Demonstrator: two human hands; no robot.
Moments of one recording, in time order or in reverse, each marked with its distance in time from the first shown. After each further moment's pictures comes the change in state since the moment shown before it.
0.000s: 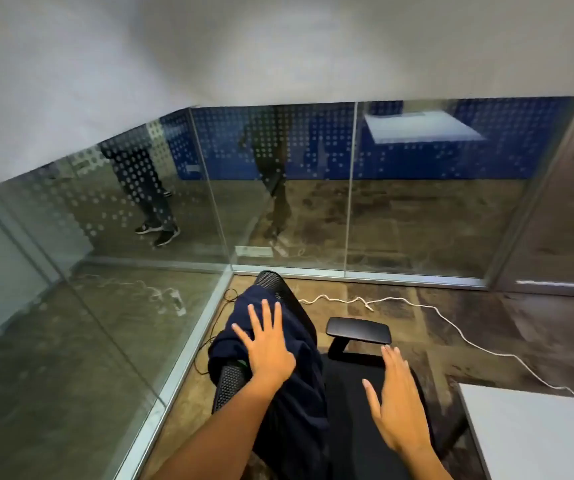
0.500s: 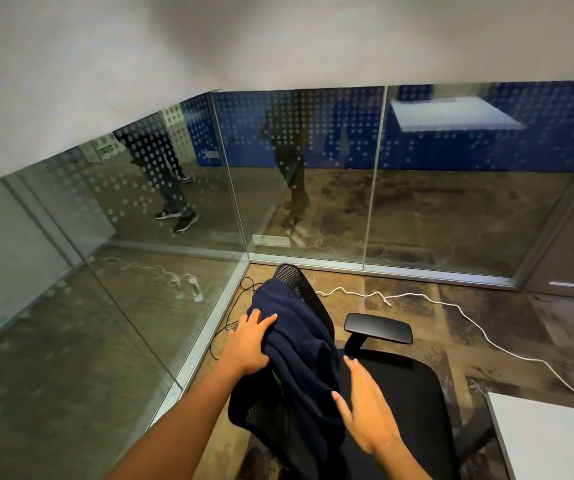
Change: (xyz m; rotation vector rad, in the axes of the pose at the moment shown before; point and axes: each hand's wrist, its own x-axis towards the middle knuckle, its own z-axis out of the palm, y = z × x) left_hand 0.022 -0.100 0.000 -0.077 -0.193 0.130; right_hand 0.008 -0.045 0.060 0.129 -0.353 -0.077
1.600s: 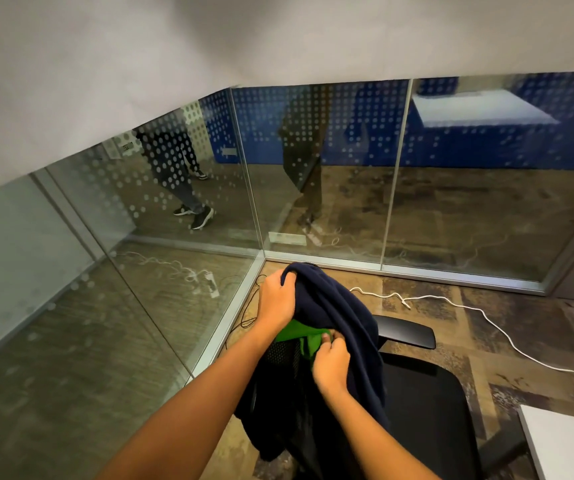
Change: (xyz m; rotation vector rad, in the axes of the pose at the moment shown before) left_hand 0.020 0.048 -0.084 -1.086 0.486 -0.204; right_hand 0.089 -0.123 0.035 0.716 0.317 0.469
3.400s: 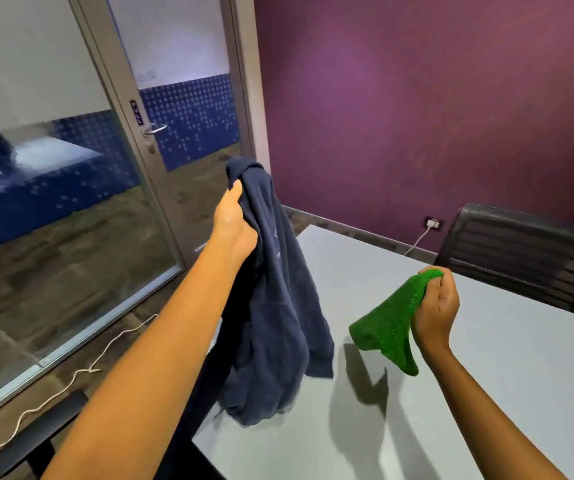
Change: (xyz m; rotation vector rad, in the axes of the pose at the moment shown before) left_hand -0.473 0.386 0.418 -0.824 -1.294 -0.398; right_hand -0.286 0.122 -0.758 0.117 1.466 -0.372
